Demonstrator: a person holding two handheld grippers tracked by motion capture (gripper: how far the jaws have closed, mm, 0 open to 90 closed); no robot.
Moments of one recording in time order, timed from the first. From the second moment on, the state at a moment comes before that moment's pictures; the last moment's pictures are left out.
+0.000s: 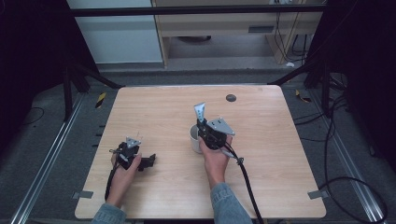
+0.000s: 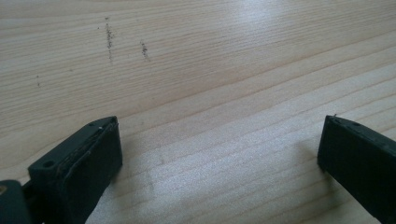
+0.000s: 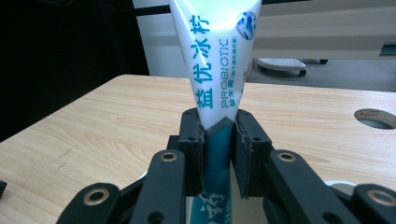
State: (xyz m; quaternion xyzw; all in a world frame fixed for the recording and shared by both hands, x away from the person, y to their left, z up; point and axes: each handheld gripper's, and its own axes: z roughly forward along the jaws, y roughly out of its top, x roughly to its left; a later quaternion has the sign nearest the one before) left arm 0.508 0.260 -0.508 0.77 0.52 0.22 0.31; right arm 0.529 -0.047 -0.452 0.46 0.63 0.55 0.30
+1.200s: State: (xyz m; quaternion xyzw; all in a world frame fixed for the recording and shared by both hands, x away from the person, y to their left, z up) left arm 0.508 0.260 -0.508 0.77 0.52 0.22 0.31; right arm 0.523 -0.049 -0.435 0.47 0.65 0.52 0.30
